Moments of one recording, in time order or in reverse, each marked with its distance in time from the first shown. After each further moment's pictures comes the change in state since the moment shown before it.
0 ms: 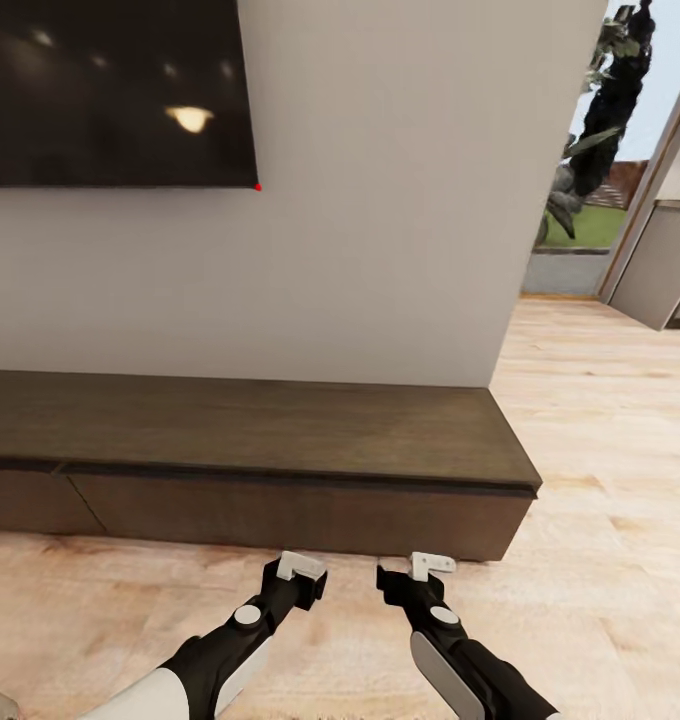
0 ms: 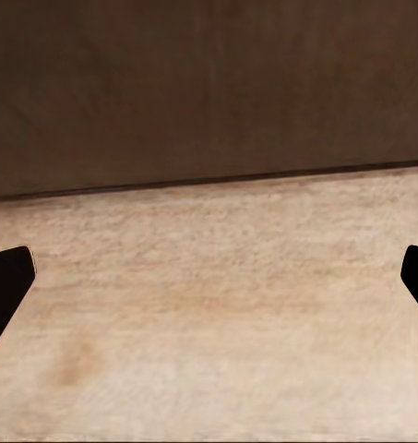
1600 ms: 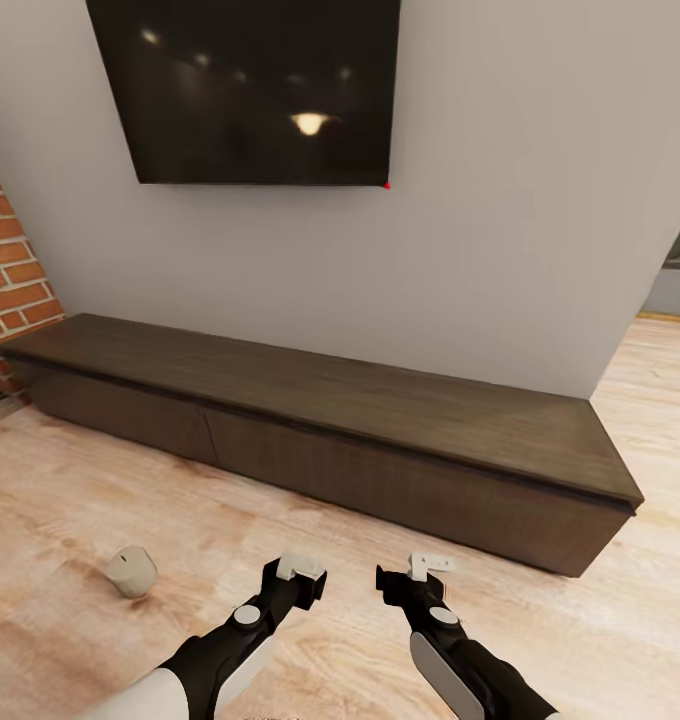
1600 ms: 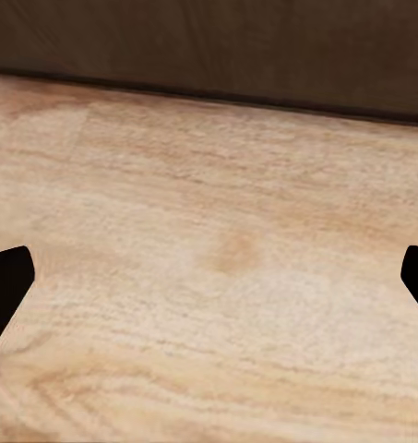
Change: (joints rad) left arm 0.000 0.002 0.000 -0.002 0.001 0.002 0.002; right arm 0.000 0.000 0.004 0.001 0.006 0.000 0.002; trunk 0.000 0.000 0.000
